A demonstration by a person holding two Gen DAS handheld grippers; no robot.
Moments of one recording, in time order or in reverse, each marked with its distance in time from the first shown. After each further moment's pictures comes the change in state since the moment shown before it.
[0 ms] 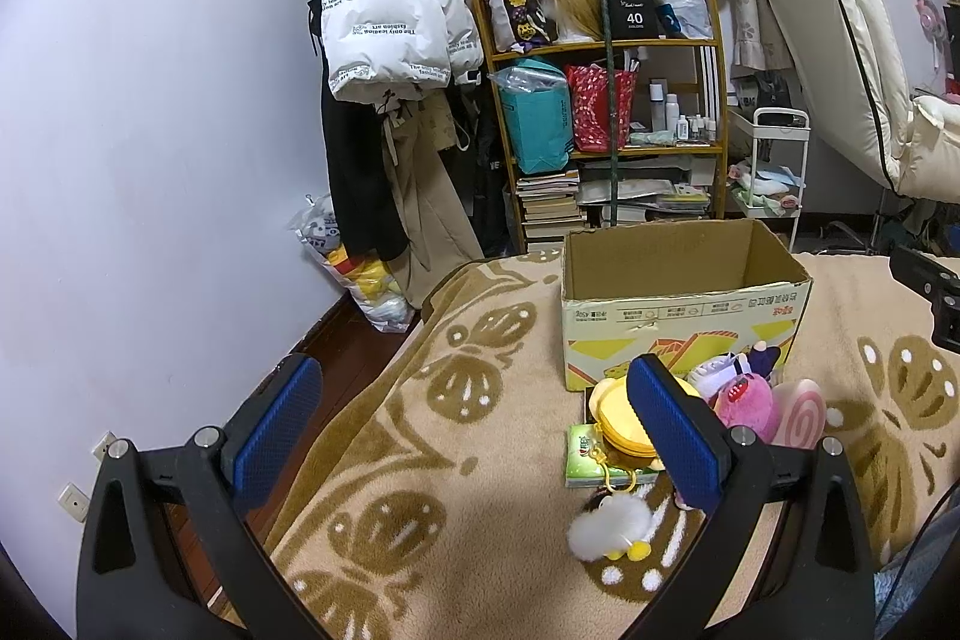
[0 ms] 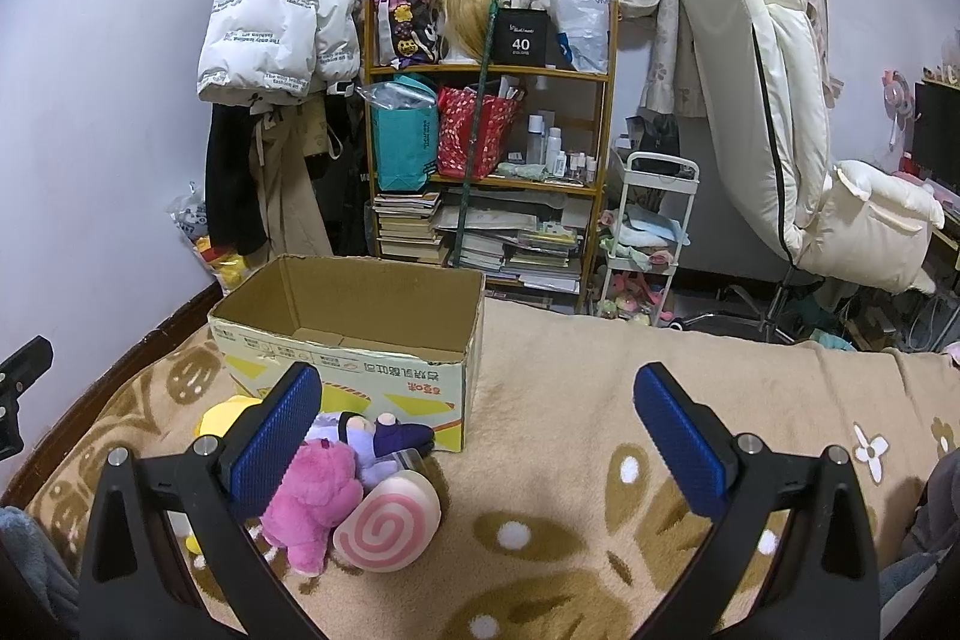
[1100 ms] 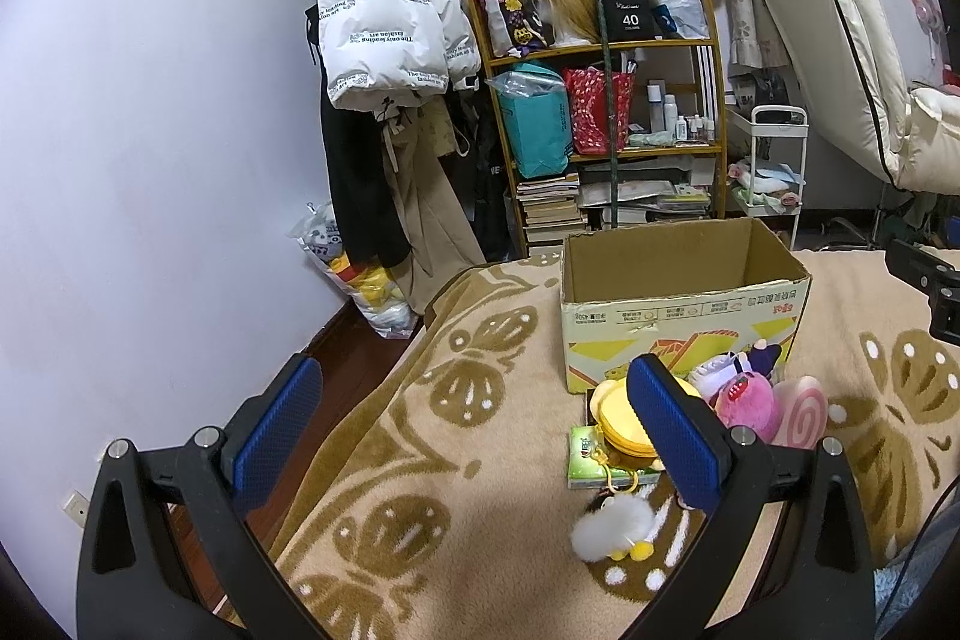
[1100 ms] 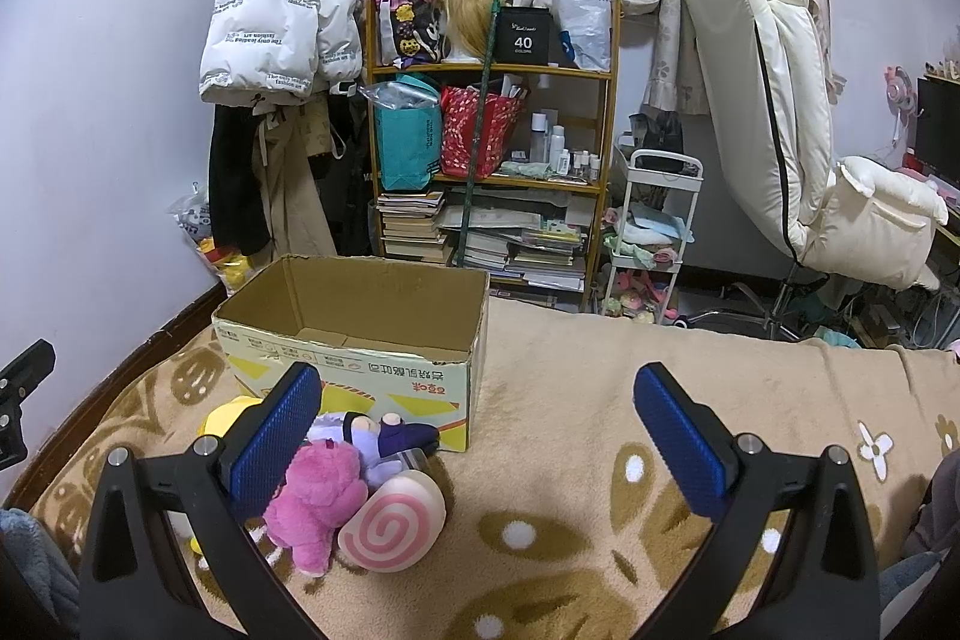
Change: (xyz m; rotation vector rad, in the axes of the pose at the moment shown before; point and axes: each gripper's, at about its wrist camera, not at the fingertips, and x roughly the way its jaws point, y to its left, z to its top) left arm -0.004 -0.002 0.000 0.012 -0.010 0.009; right arm 0.010 0.008 -0.005 0.010 0.004 0.003
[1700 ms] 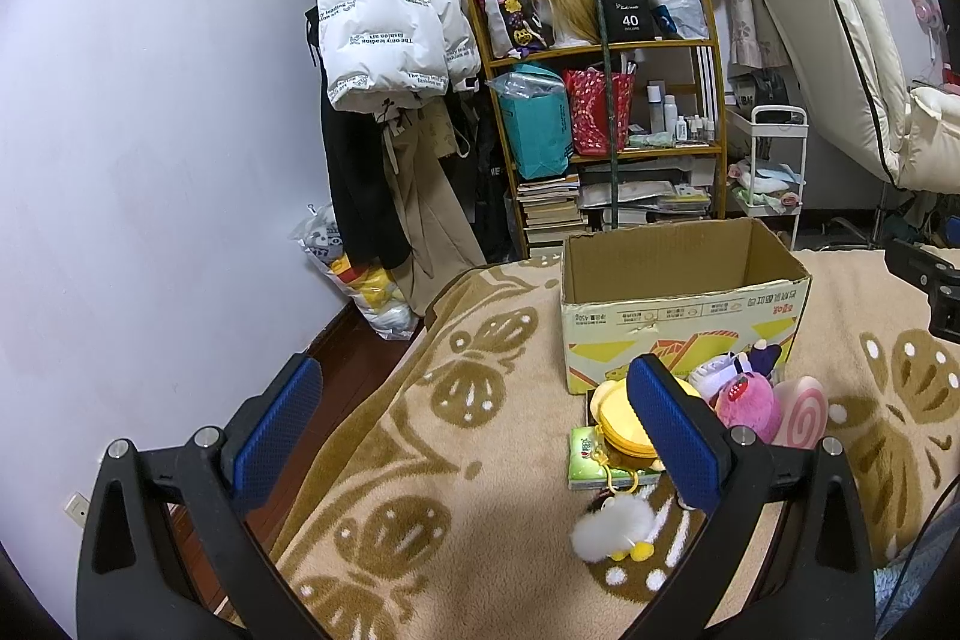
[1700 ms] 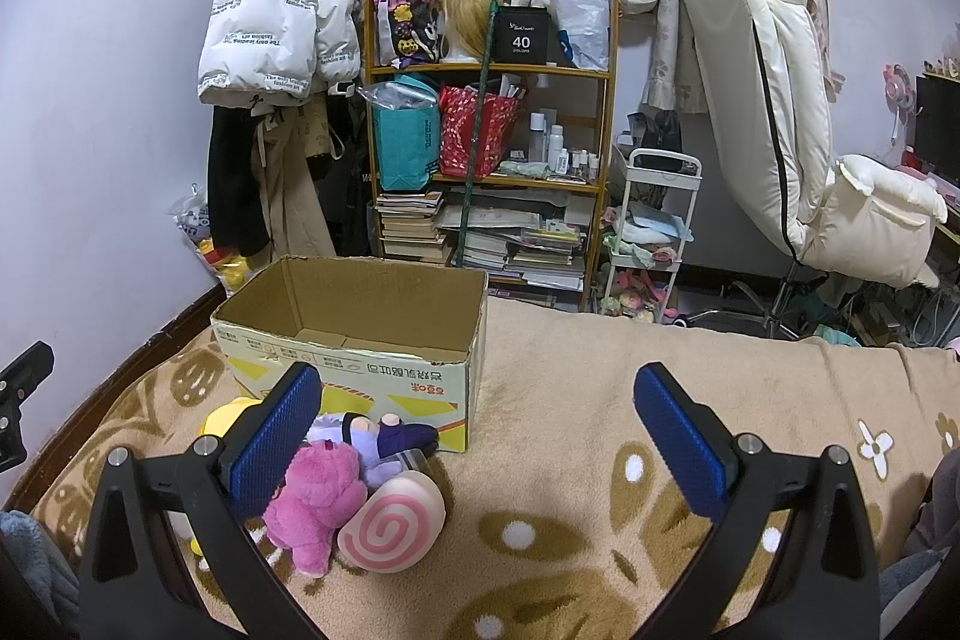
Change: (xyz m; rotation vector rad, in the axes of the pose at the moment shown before) left arm -0.001 0.000 0.000 0.003 -0.003 0.003; right arm 0.000 0.000 0.000 0.001 0.001 0.001
